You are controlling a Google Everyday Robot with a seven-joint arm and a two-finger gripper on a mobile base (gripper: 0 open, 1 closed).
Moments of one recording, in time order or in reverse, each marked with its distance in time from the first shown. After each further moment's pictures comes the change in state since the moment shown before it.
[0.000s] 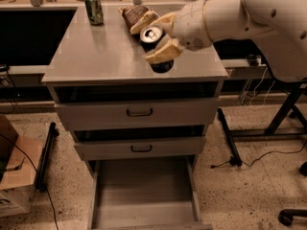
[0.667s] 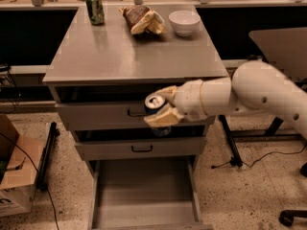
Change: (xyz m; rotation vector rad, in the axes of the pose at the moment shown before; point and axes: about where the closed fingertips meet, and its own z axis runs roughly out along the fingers) arm 0.095 0.131 0.037 -0.049 -0.001 0.308
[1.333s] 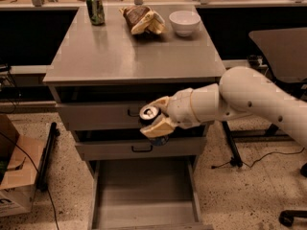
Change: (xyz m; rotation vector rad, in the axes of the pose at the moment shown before) arm 0.024 0.022 0.024 -0.070 0.080 -0.002
